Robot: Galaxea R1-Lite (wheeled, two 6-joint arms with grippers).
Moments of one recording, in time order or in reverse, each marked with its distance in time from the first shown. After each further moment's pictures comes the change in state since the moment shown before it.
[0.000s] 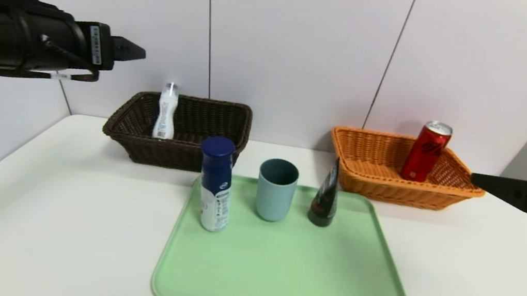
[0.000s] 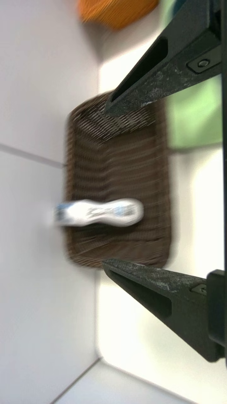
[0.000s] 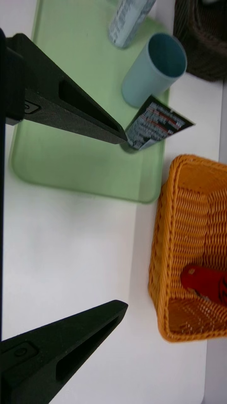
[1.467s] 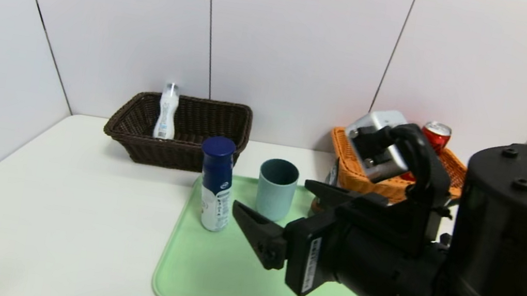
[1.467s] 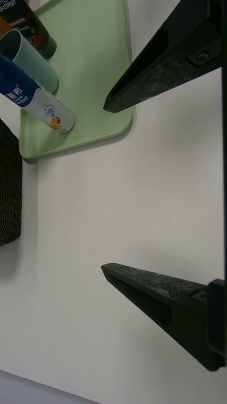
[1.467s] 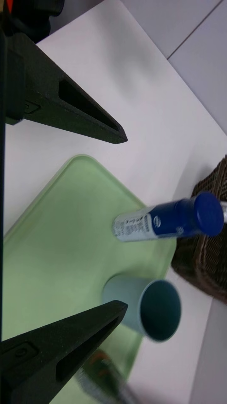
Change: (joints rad) left arm -0.135 -0.808 0.527 0.408 0.060 -0.076; right arm 0.734 0.363 0.114 -0.641 -0.176 0.099
